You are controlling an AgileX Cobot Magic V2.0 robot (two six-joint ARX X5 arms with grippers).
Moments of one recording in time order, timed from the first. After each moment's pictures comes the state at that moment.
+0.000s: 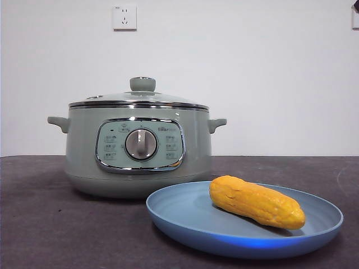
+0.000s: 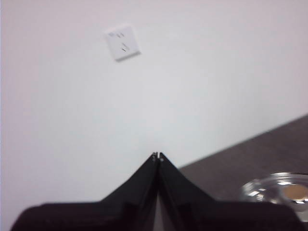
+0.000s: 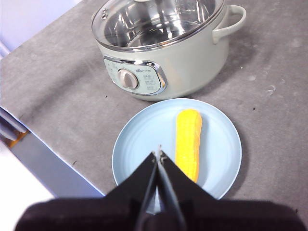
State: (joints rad) left arm 0.04 0.70 1.09 -0.33 0.21 0.30; right arm 0.63 0.44 0.64 -0.70 -0.12 0.16
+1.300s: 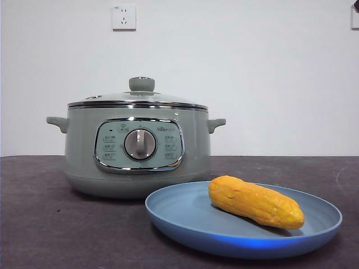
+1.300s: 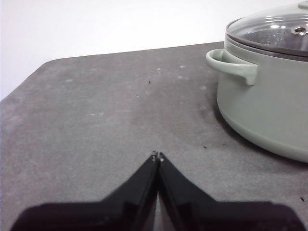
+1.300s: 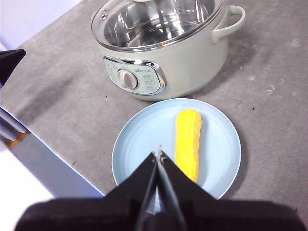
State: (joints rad) left arm 0.07 0.01 0.02 -0.18 0.08 0.08; right arm 0.63 0.44 0.64 -0.70 -0.12 0.16
